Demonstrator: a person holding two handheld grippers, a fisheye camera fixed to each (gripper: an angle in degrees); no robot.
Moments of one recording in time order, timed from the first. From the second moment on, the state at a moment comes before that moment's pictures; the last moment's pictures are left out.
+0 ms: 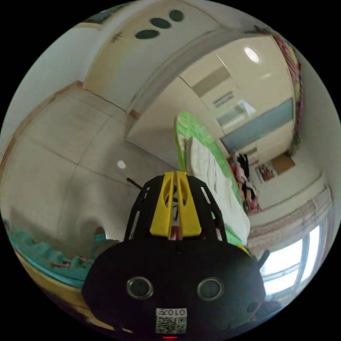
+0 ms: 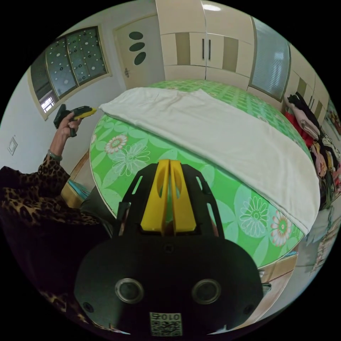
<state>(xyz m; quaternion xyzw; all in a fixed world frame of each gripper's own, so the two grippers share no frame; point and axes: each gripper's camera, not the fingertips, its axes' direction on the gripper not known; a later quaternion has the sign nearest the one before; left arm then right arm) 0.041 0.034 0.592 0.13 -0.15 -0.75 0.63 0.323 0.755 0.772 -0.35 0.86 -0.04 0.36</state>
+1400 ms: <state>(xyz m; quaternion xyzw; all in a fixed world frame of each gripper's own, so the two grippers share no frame) 0.037 0.051 0.639 0.33 0.00 -0.76 0.56 0.294 0.694 0.794 -0.39 0.80 -0.04 0.45</state>
